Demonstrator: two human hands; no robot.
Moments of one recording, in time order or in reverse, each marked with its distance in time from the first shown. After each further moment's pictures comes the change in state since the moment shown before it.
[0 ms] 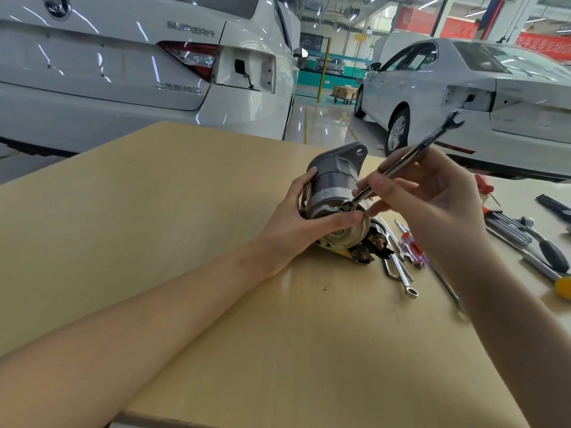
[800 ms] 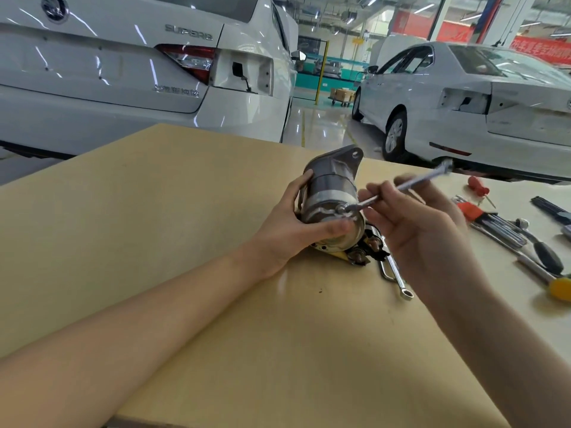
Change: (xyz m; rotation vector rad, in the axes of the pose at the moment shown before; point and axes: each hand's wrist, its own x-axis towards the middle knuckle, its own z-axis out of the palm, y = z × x) left_hand -0.006 0.005 0.000 0.000 -0.031 -0.005; right_hand -0.012 0.014 0.002 0.606 0.158 0.282
